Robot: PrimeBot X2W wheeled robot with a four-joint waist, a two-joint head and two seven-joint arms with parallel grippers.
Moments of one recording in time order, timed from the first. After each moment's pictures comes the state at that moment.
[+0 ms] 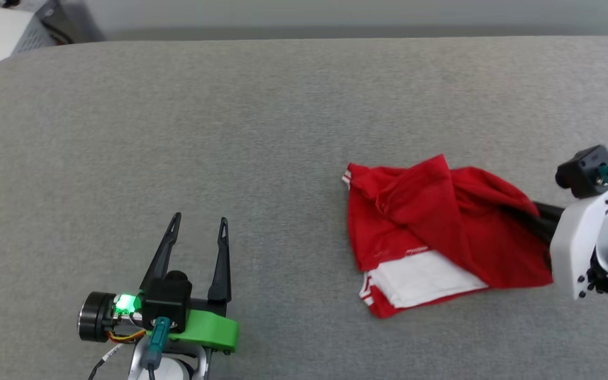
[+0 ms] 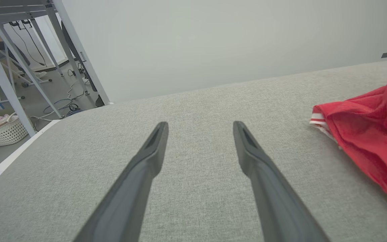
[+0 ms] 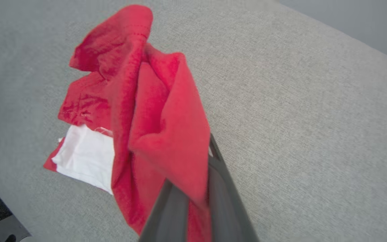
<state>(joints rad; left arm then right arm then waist) -0.05 0.14 -0.22 0.03 -0.02 0.13 -0.26 -0.48 -0.79 0.64 0.00 0.83 0.13 0.40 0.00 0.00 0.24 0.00</state>
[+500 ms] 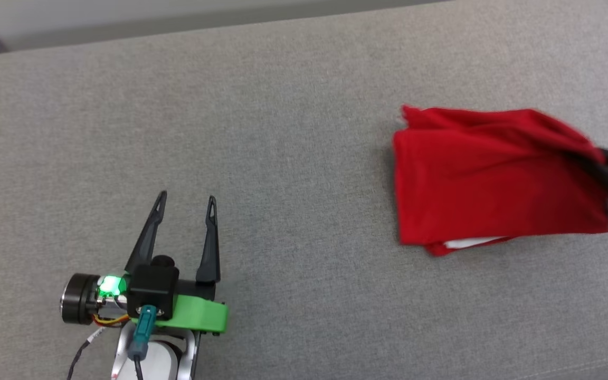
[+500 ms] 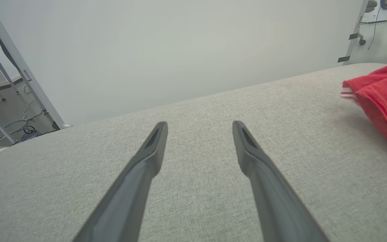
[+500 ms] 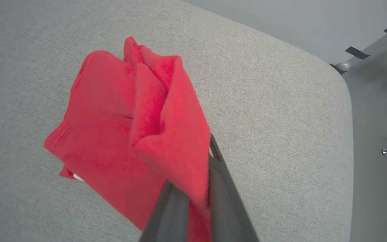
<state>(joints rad) -0.08 0.16 -0.20 -0.01 -0.01 0.13 -0.26 -0.54 -0.86 0.52 0.00 0.79 0.13 0.42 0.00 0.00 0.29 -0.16</state>
